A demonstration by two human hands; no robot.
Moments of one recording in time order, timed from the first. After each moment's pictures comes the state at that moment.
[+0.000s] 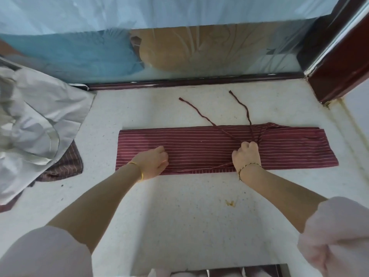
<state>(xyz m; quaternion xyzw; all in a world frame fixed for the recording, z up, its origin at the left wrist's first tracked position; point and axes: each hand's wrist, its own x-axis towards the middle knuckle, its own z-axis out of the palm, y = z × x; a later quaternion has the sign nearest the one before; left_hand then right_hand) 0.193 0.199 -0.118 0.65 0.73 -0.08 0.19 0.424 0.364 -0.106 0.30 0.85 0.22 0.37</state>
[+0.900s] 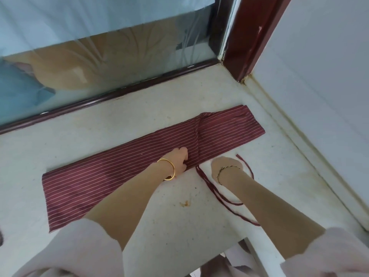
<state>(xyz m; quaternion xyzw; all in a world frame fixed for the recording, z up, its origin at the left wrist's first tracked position) 0.362 0.355 -0.127 0.62 0.67 -0.05 0.40 0.520 0.368 -0.077 0.53 0.75 -0.18 0.35</state>
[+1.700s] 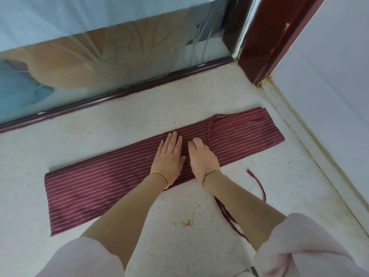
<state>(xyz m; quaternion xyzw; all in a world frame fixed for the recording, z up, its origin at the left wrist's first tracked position) 0.338 0.369 -0.169 0.68 0.72 -0.03 0.14 0.460 0.409 -0.138 0.50 0.85 -0.14 0.05</state>
